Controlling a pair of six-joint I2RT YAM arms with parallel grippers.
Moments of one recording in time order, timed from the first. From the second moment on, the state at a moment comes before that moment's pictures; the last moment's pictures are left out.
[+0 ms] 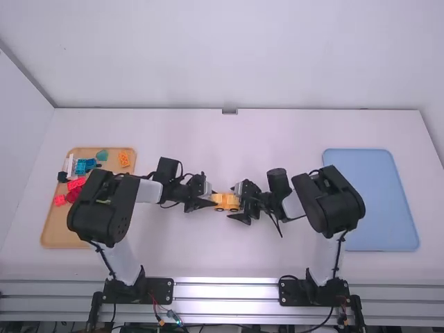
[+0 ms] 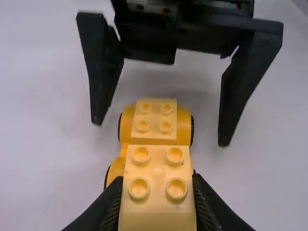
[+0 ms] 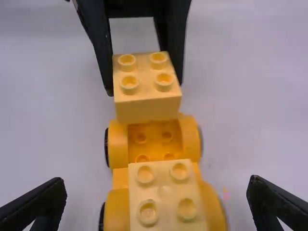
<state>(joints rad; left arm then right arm) -0.17 1.85 0.70 0.06 1.04 1.07 0.34 2.03 0.56 0.65 -0.96 -0.76</state>
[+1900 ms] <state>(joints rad) -0.22 1.92 0.75 0.09 1.01 1.10 0.36 2.12 0.68 0.52 -1.00 -0.84</state>
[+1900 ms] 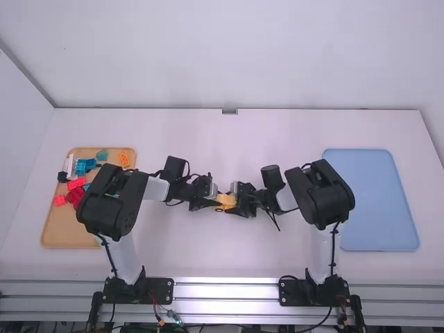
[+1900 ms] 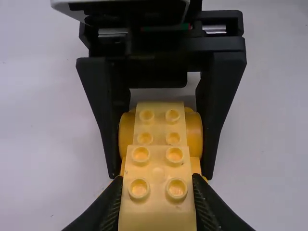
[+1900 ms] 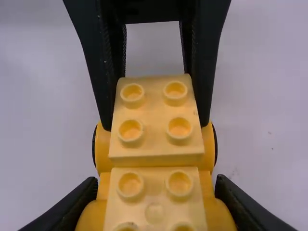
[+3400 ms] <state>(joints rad) -0.23 1.92 0.78 0.05 1.06 1.00 0.36 2.12 0.68 0.52 -1.00 -0.84</state>
